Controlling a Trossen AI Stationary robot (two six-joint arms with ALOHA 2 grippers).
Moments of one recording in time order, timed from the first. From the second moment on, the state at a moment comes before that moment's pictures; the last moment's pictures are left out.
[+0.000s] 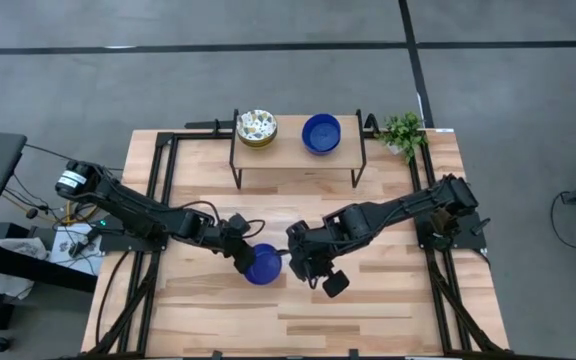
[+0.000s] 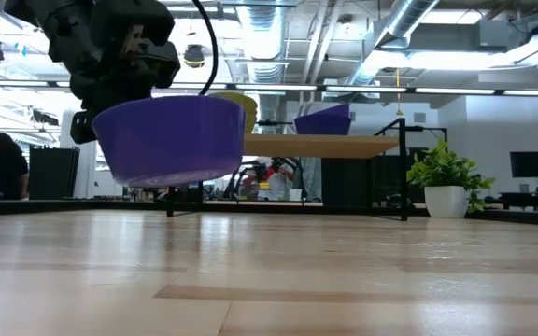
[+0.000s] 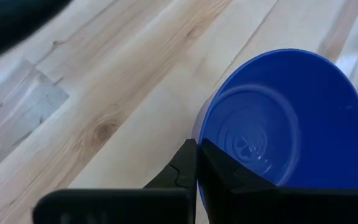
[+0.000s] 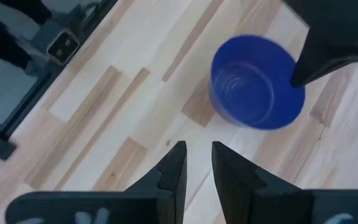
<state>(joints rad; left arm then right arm) -0.34 1.23 0.72 -0.26 -0.20 -0.97 0.33 1.89 1.87 -1.07 -0.08 -0.33</state>
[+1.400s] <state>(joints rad) -0.35 1.23 0.72 -0.04 -0.14 -0.97 0.32 1.98 1.72 -0.77 -0.11 -0.64</state>
